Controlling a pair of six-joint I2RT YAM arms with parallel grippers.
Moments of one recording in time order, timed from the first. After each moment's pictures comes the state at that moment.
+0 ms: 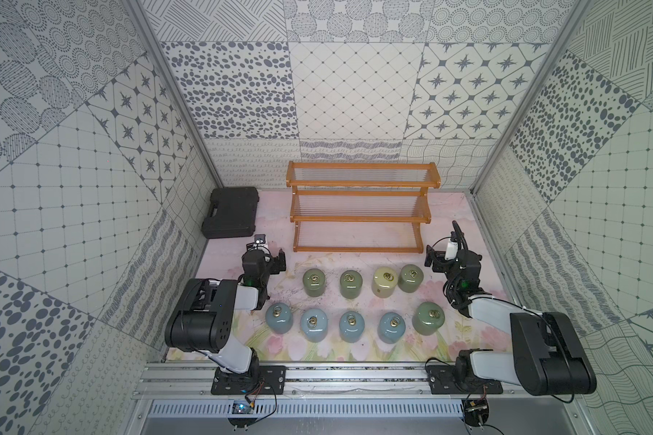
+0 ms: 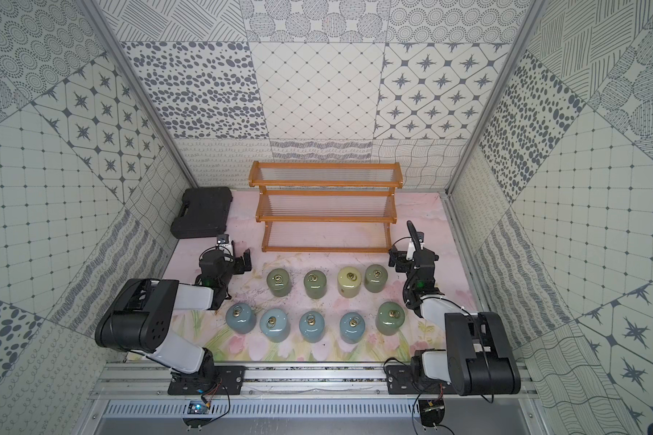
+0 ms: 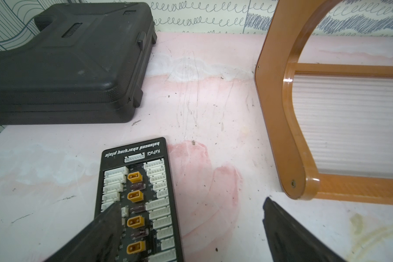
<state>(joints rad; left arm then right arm) -0.07 1.58 0.39 0.75 -0.09 -0.02 0.04 1.34 0.37 0.61 0.10 0.04</state>
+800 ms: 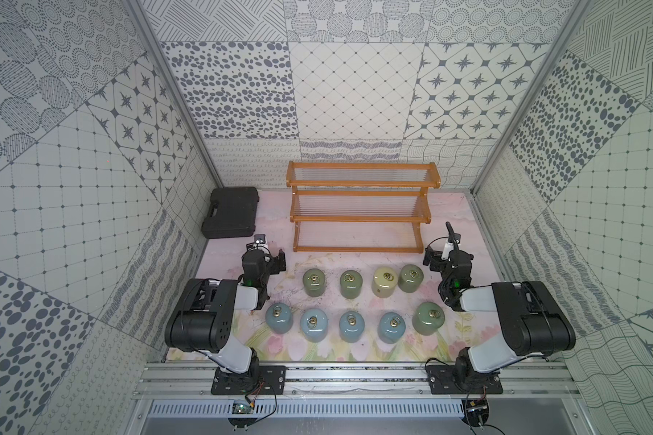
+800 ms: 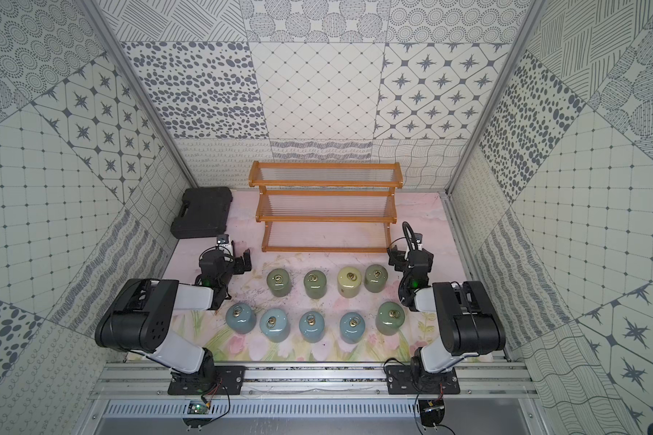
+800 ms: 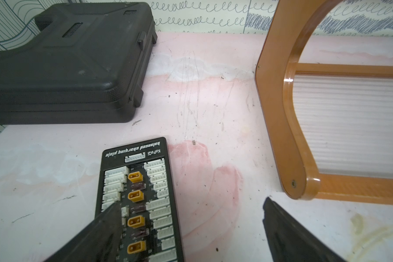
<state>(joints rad) -0.07 1.58 0.39 0.75 -0.09 -0.02 0.06 1.55 0.38 0.81 0.23 0.06</state>
